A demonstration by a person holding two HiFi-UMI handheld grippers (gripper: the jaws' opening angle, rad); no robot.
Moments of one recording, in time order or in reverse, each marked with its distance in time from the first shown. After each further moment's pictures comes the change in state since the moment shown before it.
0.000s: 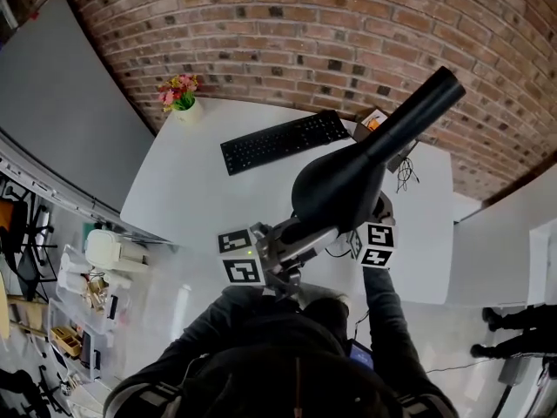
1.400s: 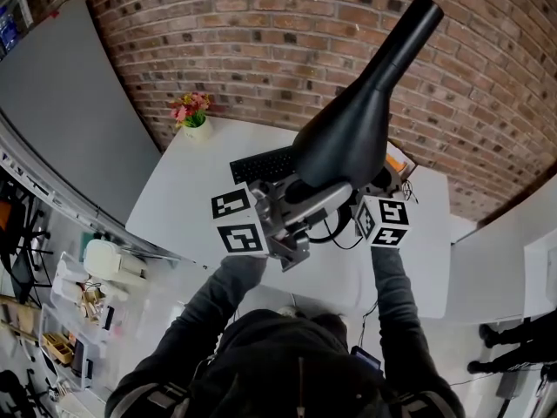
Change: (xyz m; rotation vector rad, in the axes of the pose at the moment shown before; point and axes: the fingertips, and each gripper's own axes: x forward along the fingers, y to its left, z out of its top) left arm 0.029 -0.032 0.123 0.261 -0.055 -0.093; right arm 0.032 0.018 0.145 -0.042 -0.225 0.060
